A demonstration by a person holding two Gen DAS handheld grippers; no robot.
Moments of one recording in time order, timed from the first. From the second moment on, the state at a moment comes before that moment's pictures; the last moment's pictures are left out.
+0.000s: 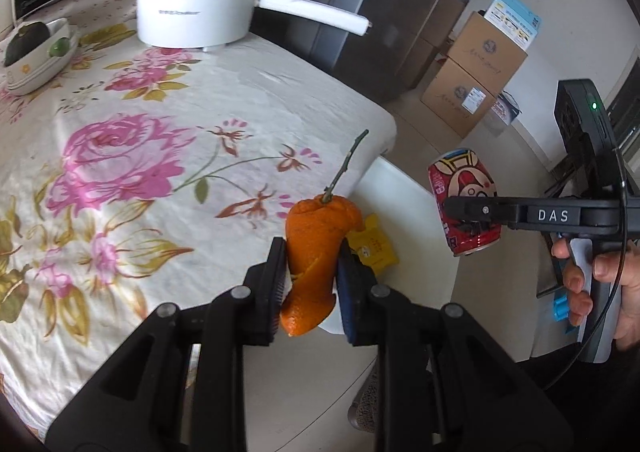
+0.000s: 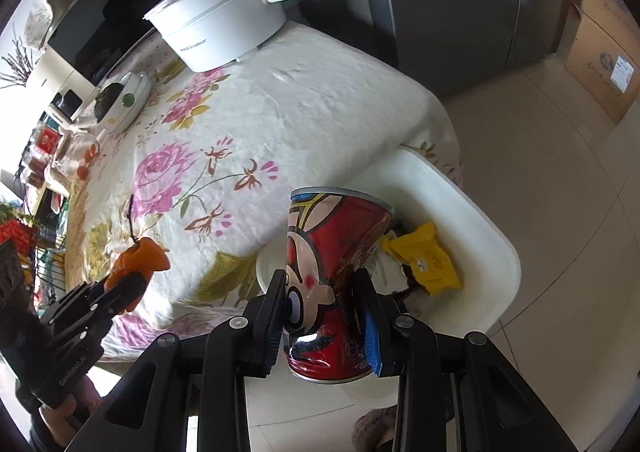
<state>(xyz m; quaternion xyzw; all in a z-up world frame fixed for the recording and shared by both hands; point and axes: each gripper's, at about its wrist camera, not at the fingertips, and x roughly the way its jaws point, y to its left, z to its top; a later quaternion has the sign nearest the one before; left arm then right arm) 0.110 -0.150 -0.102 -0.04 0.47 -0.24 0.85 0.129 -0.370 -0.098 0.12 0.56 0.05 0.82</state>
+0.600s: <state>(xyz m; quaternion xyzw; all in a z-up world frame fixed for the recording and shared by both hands) 0.122 -0.221 -0.130 0.01 0.46 -0.31 0.84 0.111 -0.429 -0.111 0.13 0.57 0.01 0.81</state>
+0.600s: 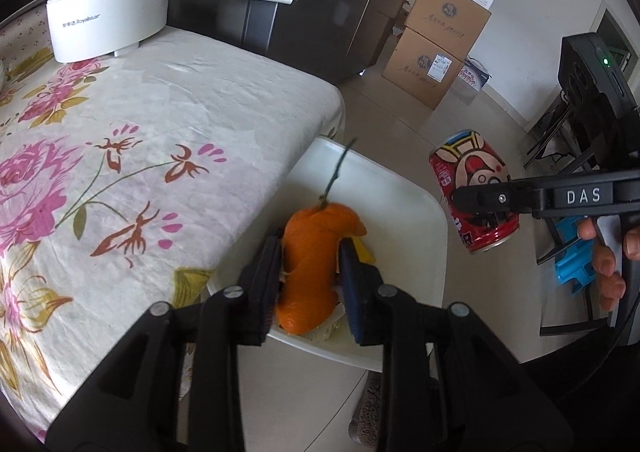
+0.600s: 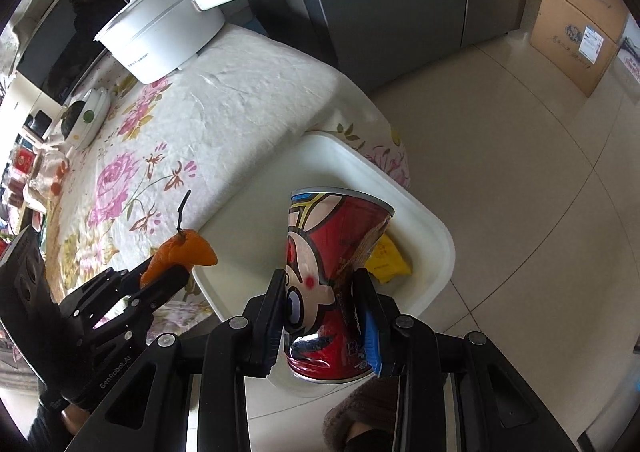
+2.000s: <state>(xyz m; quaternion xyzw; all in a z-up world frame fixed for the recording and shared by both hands) 0.073 -0.044 -0.067 -0.03 0.46 -0.13 0.88 0.123 -0.370 -0.091 0.09 0.55 -0.01 0.83</state>
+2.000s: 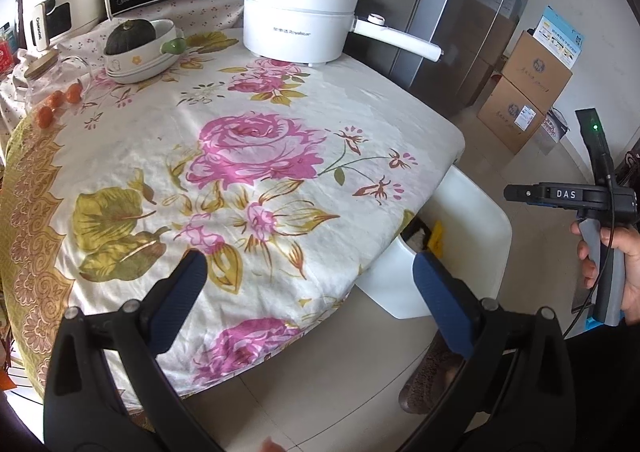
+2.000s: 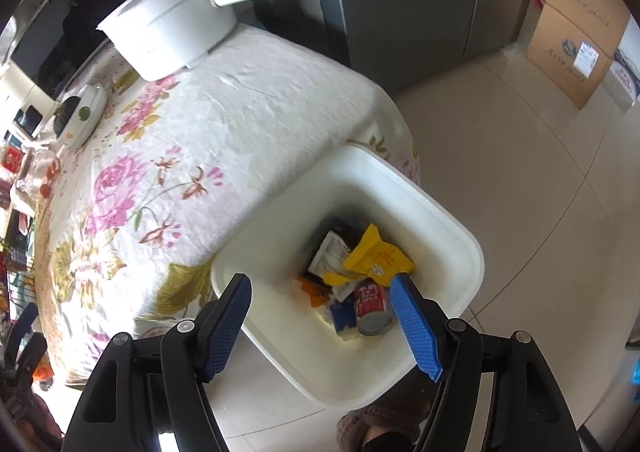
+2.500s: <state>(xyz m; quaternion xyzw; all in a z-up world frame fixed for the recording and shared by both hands) 0.036 -0.031 -0.027 -0.03 0.42 -0.06 0.90 0.039 -0.269 0.006 -0.03 0.38 0.04 0.92</state>
